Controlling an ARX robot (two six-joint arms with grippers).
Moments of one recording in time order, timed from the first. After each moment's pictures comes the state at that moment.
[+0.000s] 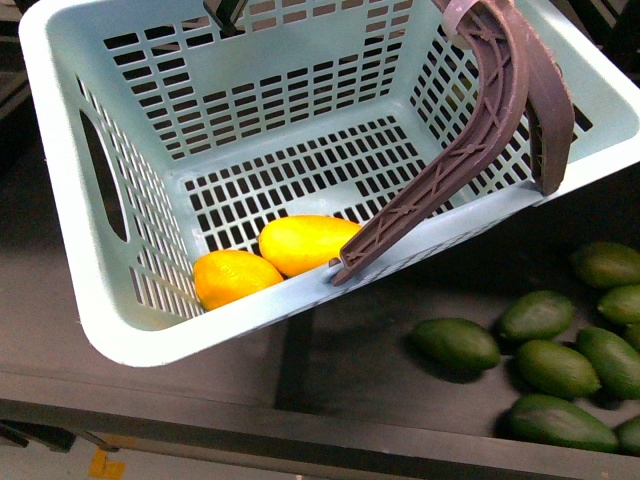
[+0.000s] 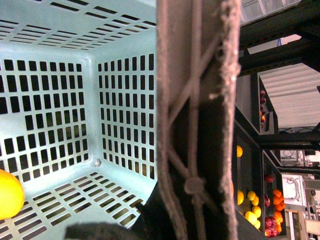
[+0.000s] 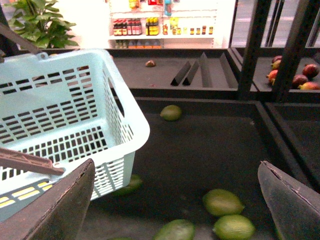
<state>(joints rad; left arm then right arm) -0.56 1.74 1.19 0.15 0.11 -1.06 0.00 0.00 0.02 0.00 0.00 0.00</state>
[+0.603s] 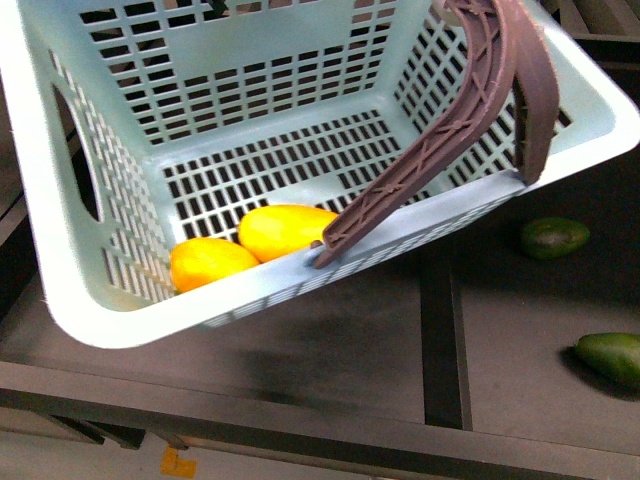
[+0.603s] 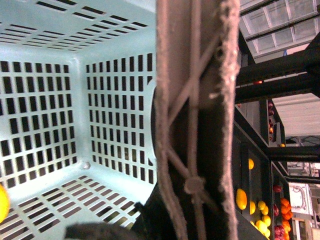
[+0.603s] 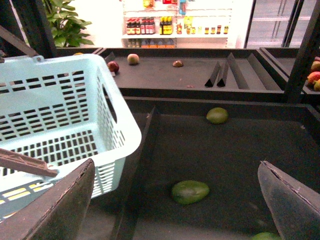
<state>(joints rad) -0.55 1.74 1.19 0.15 0.10 -1.05 0.00 0.00 0.02 0.00 0.00 0.00</state>
